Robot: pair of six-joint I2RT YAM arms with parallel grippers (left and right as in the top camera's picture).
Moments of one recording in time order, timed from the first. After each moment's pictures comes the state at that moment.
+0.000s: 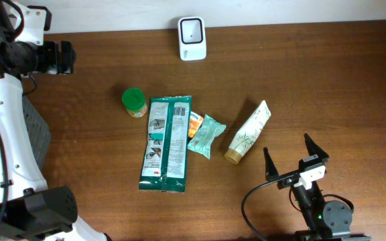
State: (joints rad) left arm 0.25 1.84 2.13 -1.20 0.19 0.30; right arm 0.03 0.01 0.01 0.08 -0.26 -0.09
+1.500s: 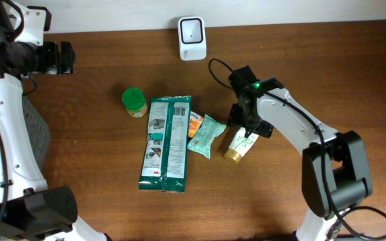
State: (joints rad) left arm 0.25 1.84 2.13 -1.20 0.18 0.30; right arm 0.33 1.92 1.38 -0.97 0.12 0.72
